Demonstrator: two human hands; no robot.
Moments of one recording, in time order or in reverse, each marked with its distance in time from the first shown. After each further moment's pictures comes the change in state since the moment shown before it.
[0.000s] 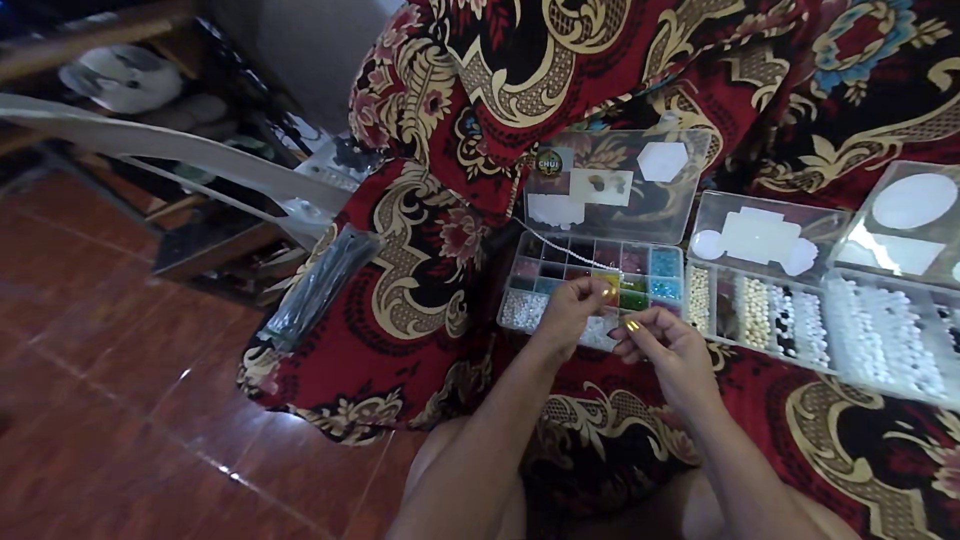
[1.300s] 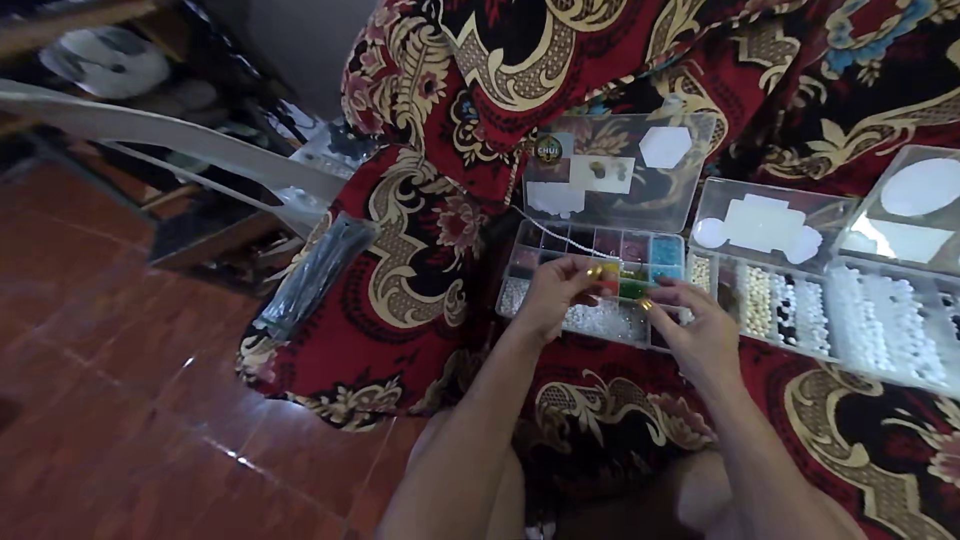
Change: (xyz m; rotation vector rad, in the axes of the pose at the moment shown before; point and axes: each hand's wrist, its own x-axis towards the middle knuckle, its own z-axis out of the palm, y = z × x) left_hand -0.005 0.015 -0.015 -0.115 -0.038 -0.033; right_hand 0.014 0.010 -0.029 -0.606 0.171 -0.208
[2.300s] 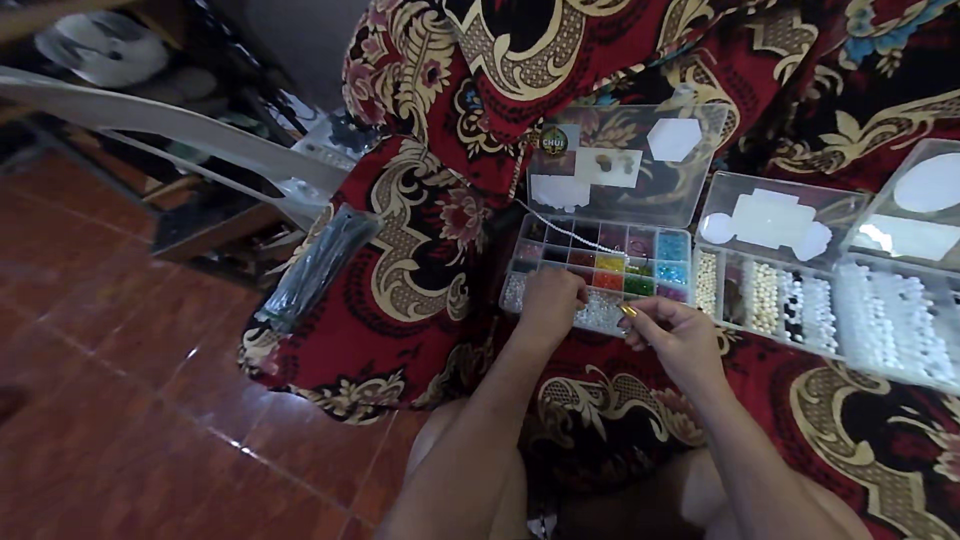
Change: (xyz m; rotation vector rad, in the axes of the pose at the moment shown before) left_hand 0.006 -0.001 -0.005 1.367 -0.122 -0.116; right_hand -0.012 -0.022 0.016 0.439 -0.173 0.149
